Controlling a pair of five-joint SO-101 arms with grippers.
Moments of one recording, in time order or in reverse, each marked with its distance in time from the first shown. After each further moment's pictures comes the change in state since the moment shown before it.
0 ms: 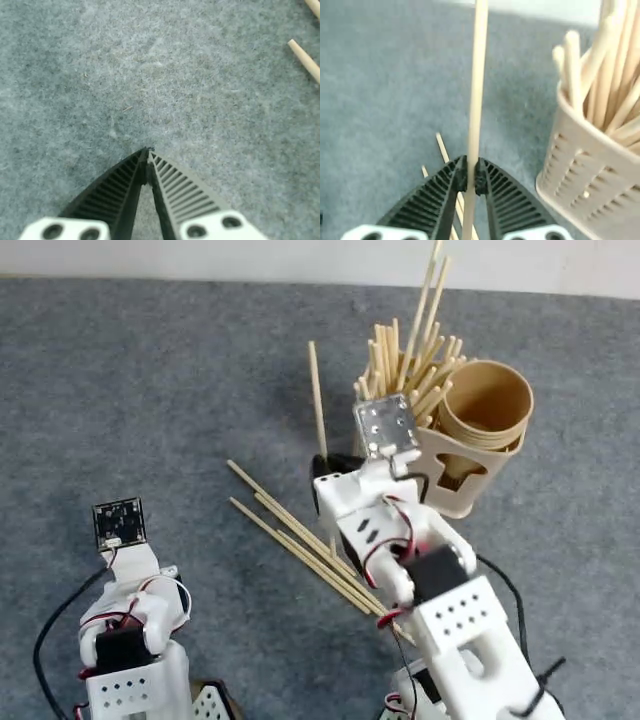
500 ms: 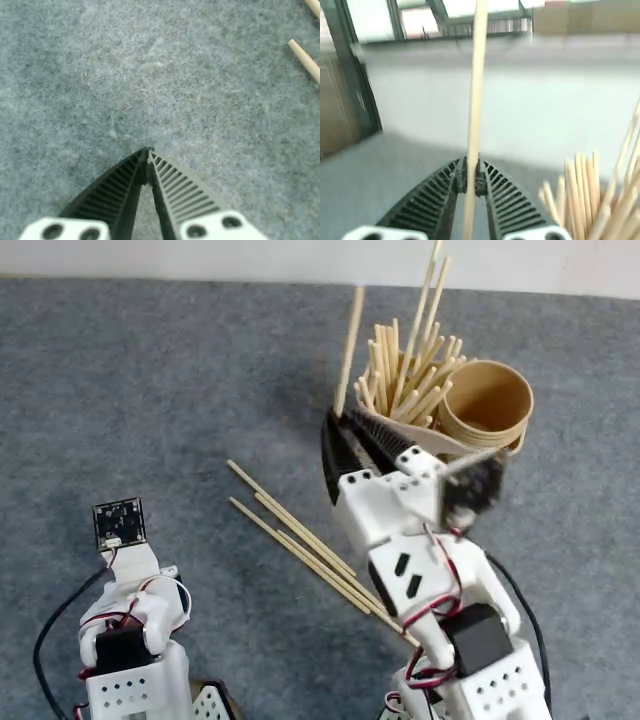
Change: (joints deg) left arm 0.0 0.0 0.0 0.0 0.0; right arm 0.0 -19.6 1.1 -14.8 -0.1
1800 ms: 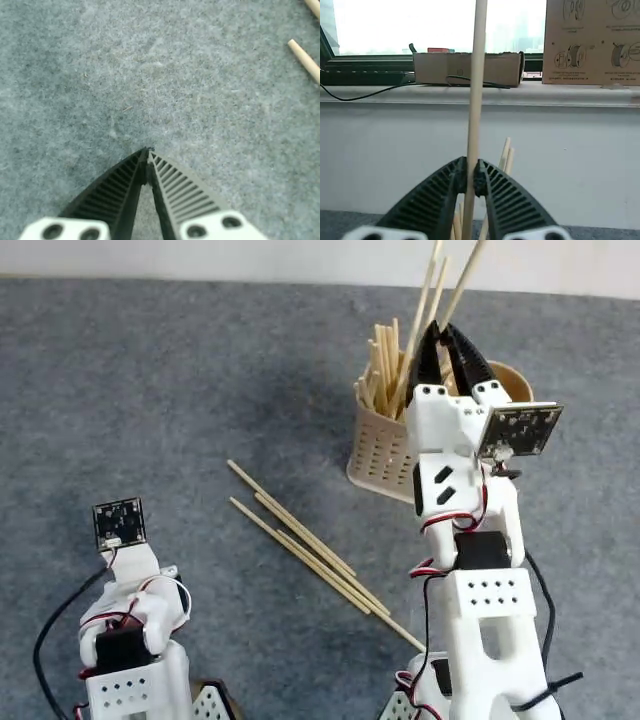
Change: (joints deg) left arm 0.0 0.0 0.0 0.0 0.0; right arm 22.0 25.2 0.0 -32.5 4.3
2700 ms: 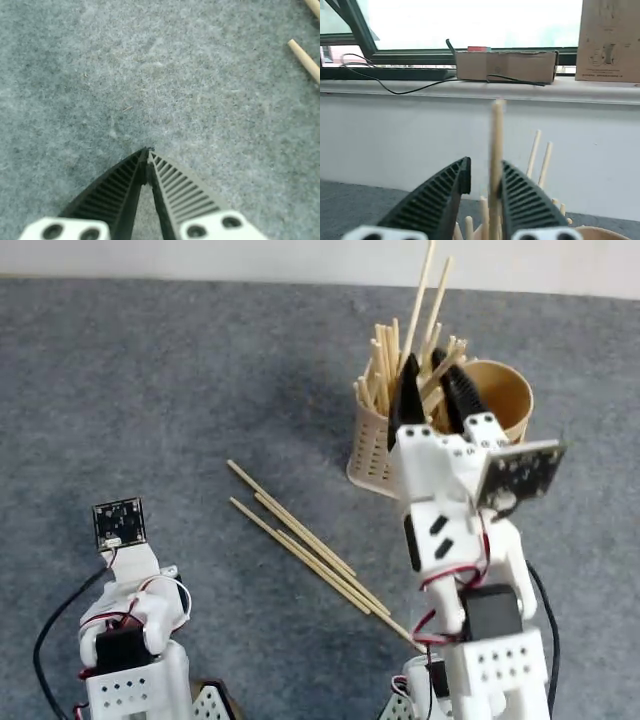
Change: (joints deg) left arm 0.0 0.0 0.0 0.0 0.0; right arm -6.9 -21.0 0.0 23.6 0.0
